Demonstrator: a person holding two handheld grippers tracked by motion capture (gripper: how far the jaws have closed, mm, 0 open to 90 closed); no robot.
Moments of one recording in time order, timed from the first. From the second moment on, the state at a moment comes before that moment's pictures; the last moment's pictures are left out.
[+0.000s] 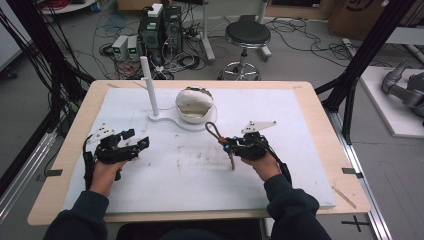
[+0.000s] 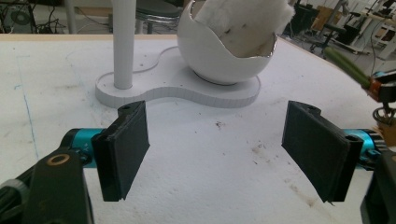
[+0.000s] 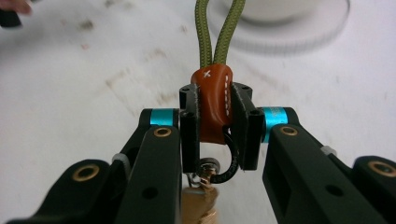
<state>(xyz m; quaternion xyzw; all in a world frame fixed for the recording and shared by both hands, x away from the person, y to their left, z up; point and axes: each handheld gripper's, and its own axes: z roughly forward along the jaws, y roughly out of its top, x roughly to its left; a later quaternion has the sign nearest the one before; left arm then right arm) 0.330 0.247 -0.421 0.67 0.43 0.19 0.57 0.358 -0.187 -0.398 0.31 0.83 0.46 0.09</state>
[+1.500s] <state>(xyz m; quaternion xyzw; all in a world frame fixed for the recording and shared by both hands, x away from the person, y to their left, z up) 0.323 0.262 -0.419 0.68 0.41 0.21 0.57 0.449 0.014 -0.317 0.23 0.84 0.45 0.20</state>
